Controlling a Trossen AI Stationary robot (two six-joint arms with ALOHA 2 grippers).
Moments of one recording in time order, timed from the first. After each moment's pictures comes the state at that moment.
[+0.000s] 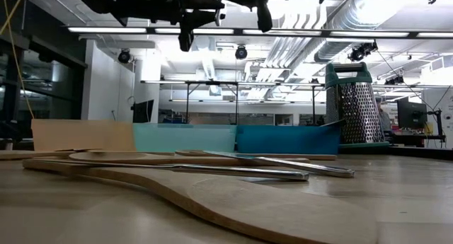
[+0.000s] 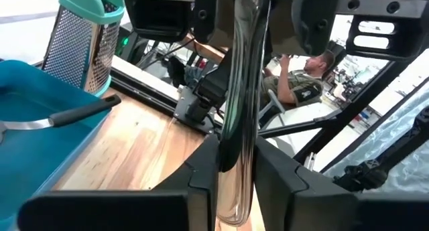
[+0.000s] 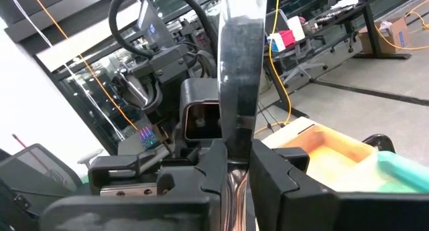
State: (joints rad) left arm 0.30 1.28 0.84 0.41 0.37 -0.49; right arm -0.19 1.48 1.10 0.44 0.04 0.49
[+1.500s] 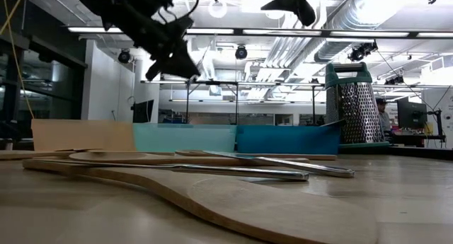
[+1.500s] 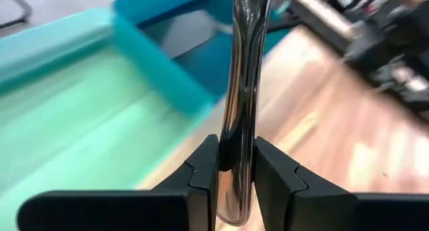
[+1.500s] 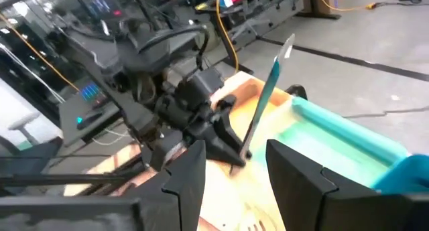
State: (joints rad) left arm 0.37 1.28 0.84 -0.09 -0.03 -0.44; right arm -0.21 1.21 1.10 -0.12 0.13 0.47
